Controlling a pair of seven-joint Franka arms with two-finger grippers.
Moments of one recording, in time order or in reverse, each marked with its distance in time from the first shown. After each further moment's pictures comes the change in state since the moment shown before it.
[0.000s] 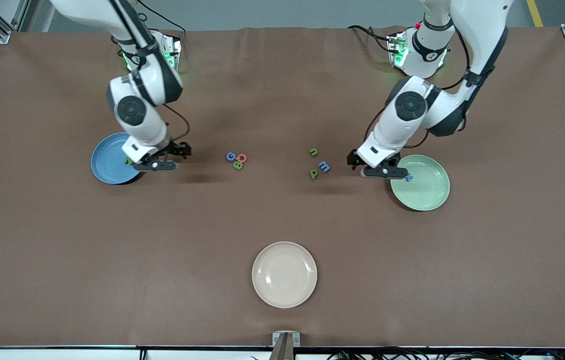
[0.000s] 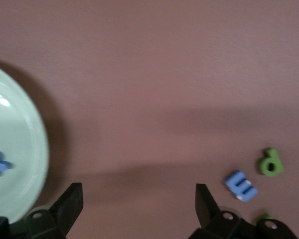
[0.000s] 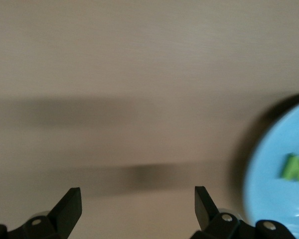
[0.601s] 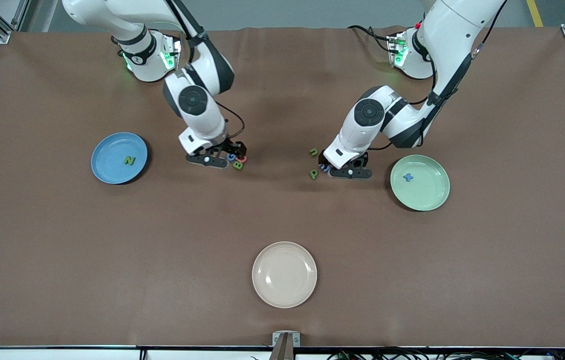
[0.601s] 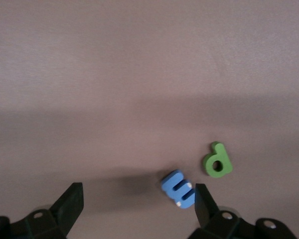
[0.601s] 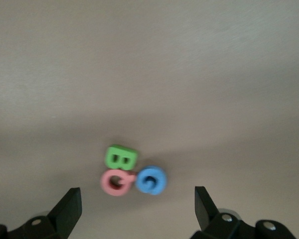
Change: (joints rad) left arm -0.110 0.194 0.001 0.136 0.117 0.000 -0.188; right arm 0.264 0.187 0.002 0.260 0.184 -0.007 0.330
